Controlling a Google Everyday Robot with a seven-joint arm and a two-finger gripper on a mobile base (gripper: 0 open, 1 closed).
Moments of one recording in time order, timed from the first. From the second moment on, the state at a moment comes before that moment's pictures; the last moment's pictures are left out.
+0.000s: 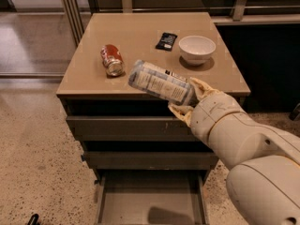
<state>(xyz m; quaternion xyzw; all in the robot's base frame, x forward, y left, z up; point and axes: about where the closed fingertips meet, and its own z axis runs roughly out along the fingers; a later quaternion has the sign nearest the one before) 0.484 -0.096 0.909 -0.41 0.67 -0.16 0.60</state>
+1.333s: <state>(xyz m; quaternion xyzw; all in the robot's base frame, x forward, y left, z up) 0.505 -0.119 0.904 -0.39 0.68 -0.15 0.60</state>
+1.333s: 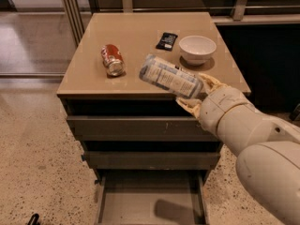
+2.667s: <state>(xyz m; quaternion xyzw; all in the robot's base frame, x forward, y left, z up) 0.587 -0.173 0.894 -0.48 0.69 -0.19 0.51</state>
